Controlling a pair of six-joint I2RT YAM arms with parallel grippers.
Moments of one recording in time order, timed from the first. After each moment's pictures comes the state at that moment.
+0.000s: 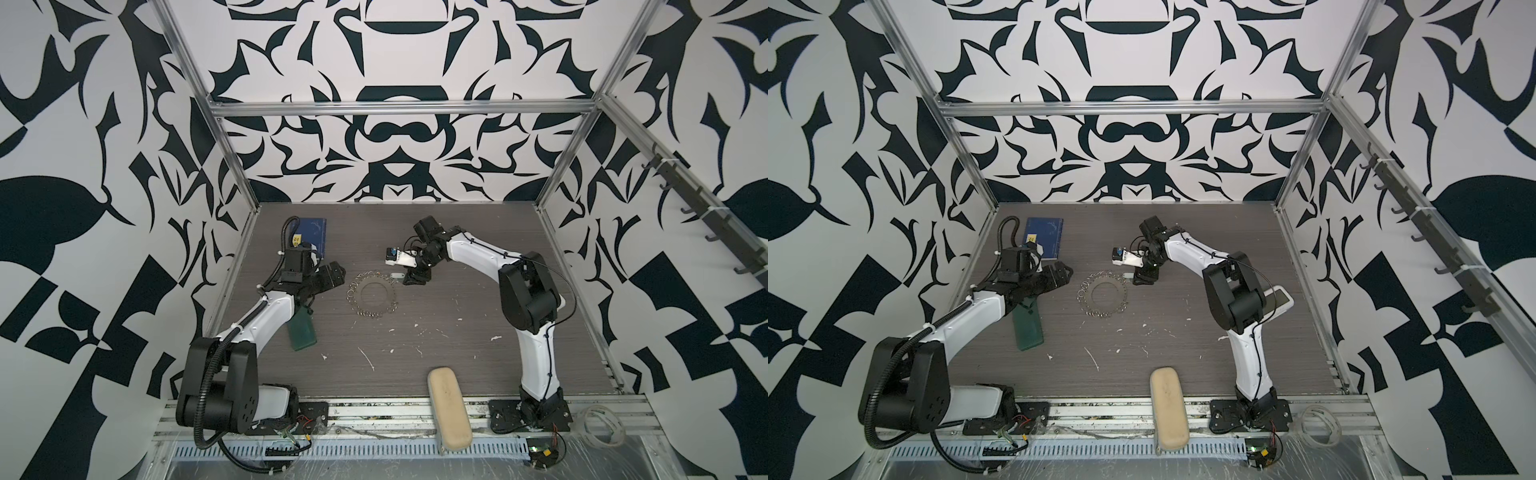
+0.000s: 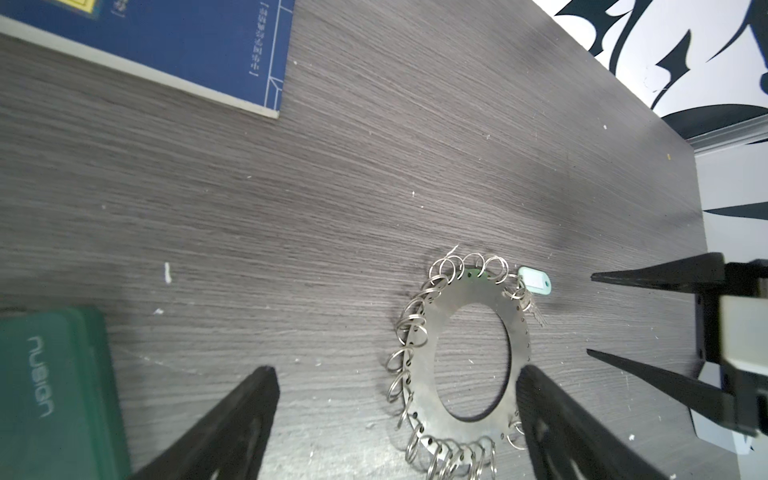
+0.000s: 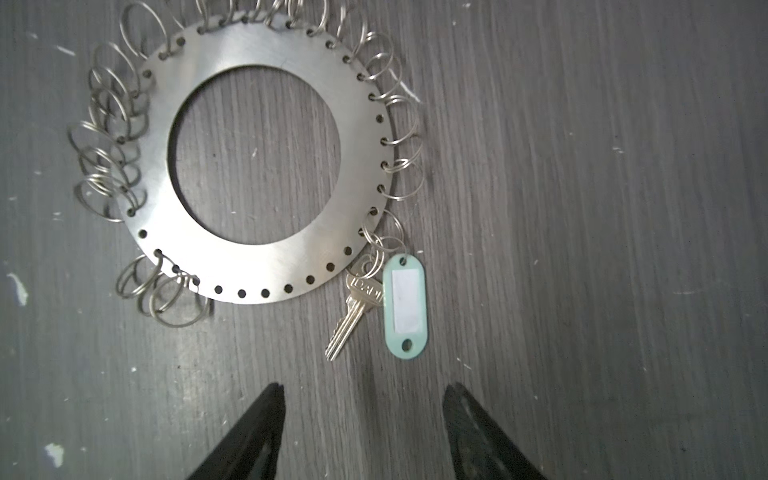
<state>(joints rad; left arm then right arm) -0.16 1.35 0.74 -0.19 0.24 -0.50 0.53 2.12 1.65 -0.72 -0.38 -0.93</state>
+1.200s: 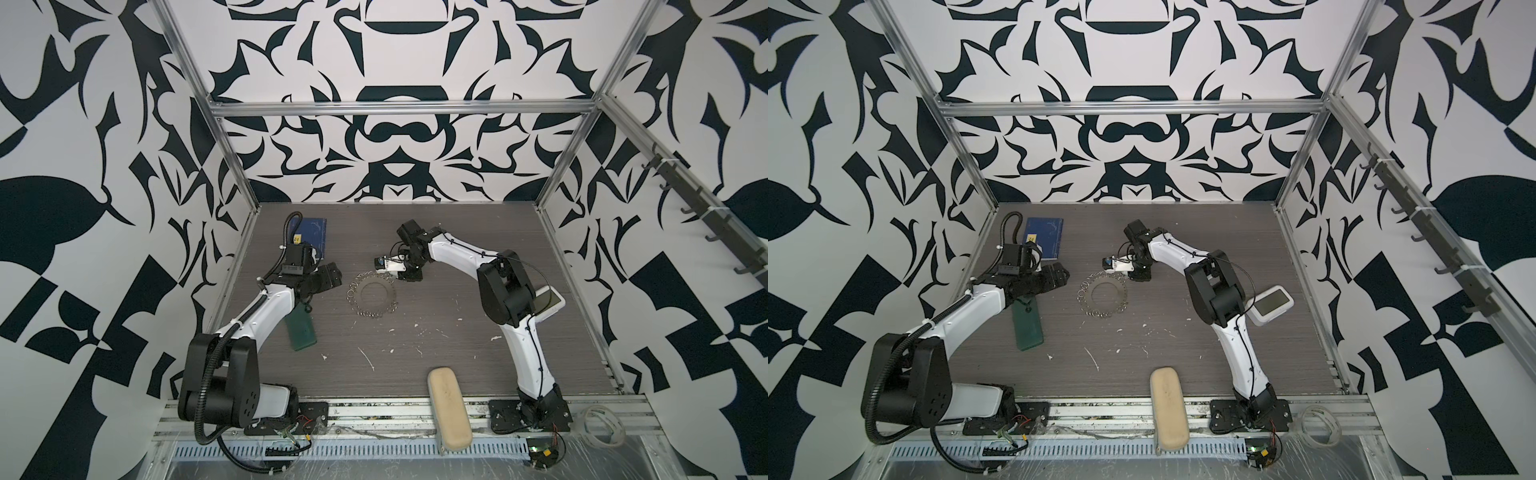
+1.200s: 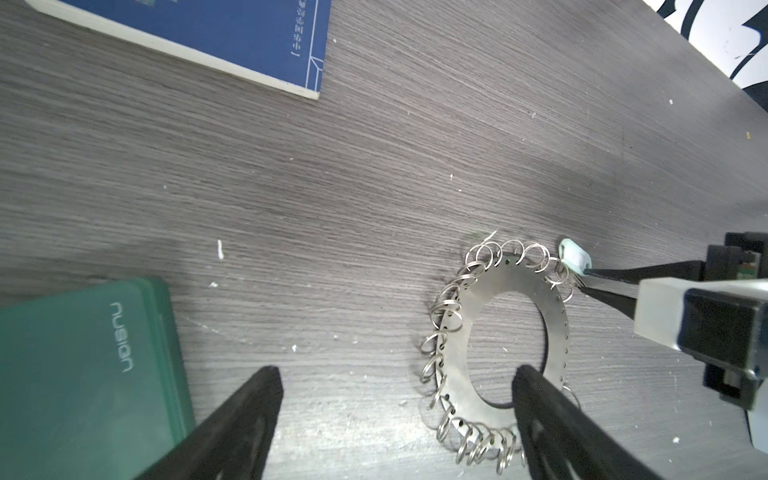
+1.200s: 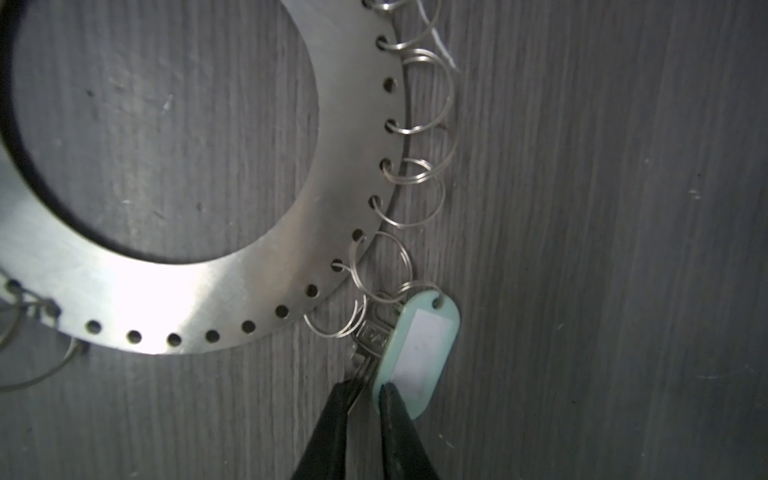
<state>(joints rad) -0.16 1.37 0.81 -0.34 0.18 -0.45 0.58 2.28 1.81 -0.78 -0.21 -1.03</state>
